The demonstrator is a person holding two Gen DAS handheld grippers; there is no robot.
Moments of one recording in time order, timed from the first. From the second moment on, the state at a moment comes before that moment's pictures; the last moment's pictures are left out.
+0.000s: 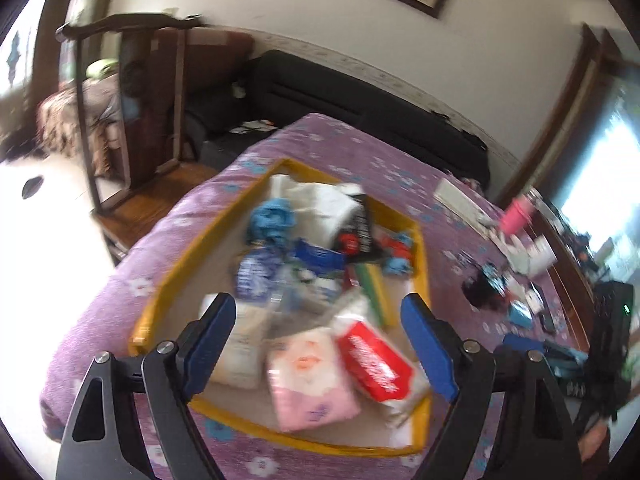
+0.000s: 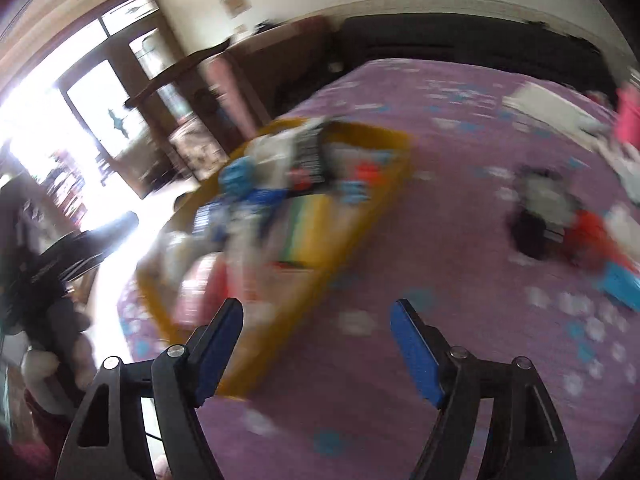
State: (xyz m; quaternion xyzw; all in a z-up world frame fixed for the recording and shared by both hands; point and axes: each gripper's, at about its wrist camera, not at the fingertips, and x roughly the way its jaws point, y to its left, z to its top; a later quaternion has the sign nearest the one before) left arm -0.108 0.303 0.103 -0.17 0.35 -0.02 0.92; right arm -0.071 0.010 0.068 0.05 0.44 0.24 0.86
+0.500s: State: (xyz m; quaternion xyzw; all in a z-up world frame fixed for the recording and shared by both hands) left arm -0.100 0.186 0.093 -0.10 0.40 -0.11 0.91; right arm 0.056 -0.137 0.055 0.09 0.45 0.06 0.88
